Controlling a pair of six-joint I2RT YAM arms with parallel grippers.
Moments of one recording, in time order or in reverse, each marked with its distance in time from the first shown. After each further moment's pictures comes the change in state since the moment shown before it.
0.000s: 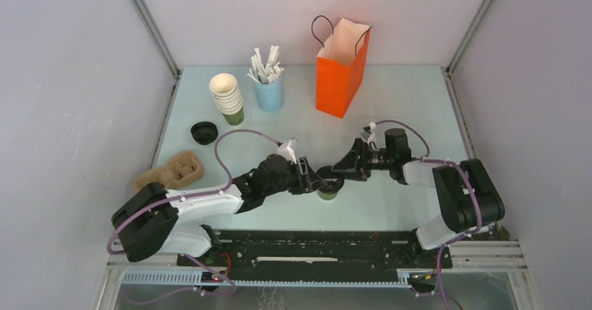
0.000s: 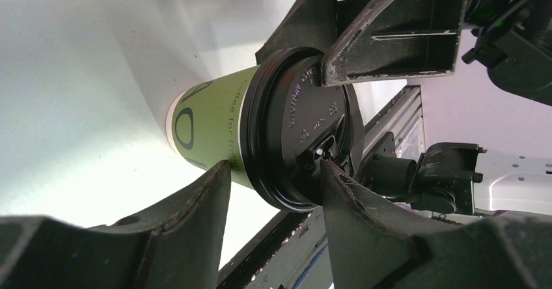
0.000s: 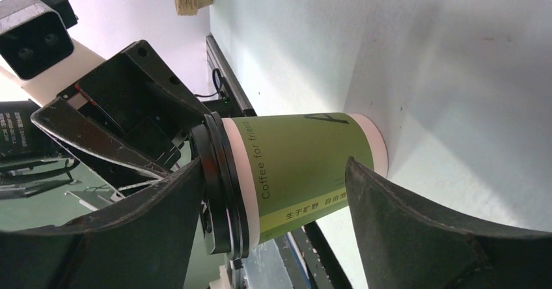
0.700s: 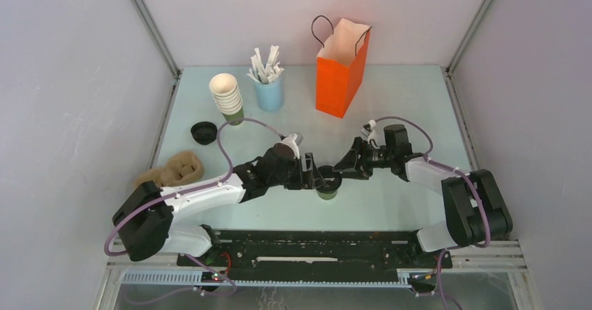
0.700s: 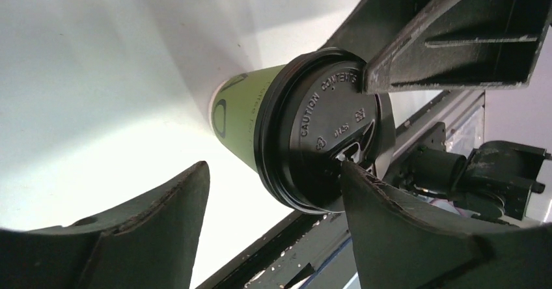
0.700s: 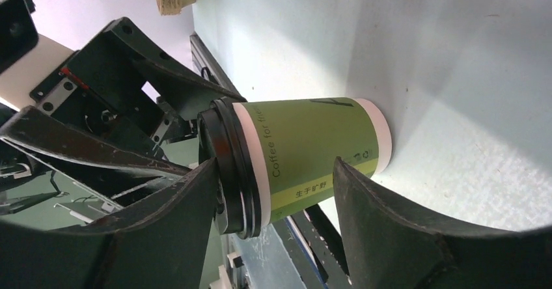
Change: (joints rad) left arm 0.019 0.003 0.169 -0.326 -0.016 0.109; right arm 0.028 -0.133 0.069 -0.305 0.083 -0.070
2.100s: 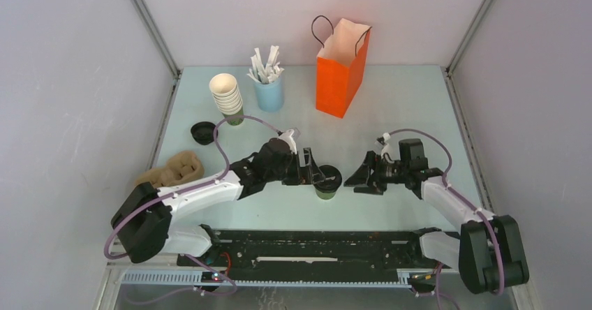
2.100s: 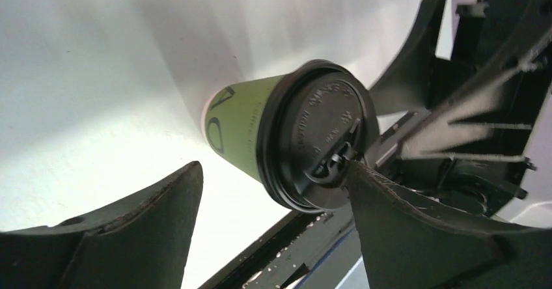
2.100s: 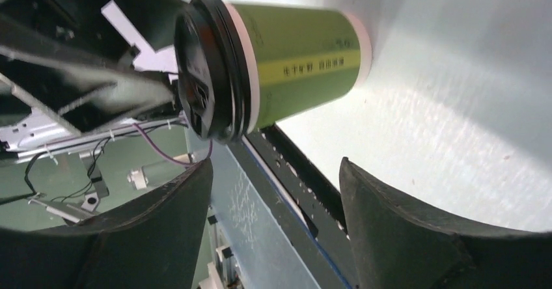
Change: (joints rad) left arm 0.058 -0.020 0.021 -0.018 0.061 0.017; right arm -0.073 -0.283 -0.095 -0.288 0.027 -0.124
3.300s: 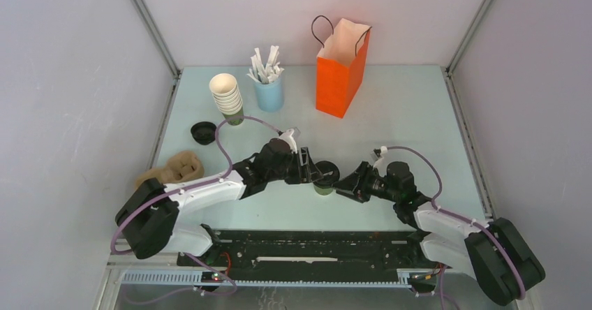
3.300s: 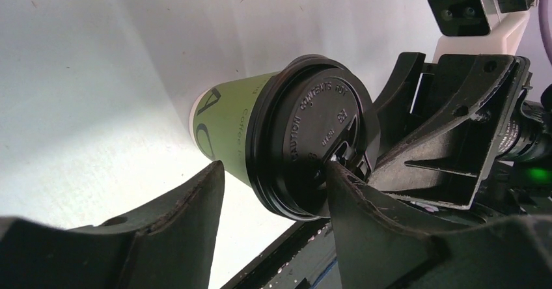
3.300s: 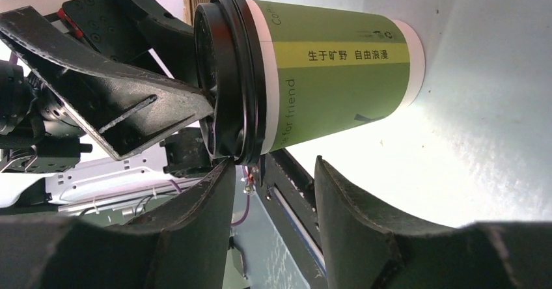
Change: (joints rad) left arm 0.015 0.052 -0.020 0.080 0.002 -0.003; right arm 0.298 -0.109 -0.330 0.670 0.347 0.568
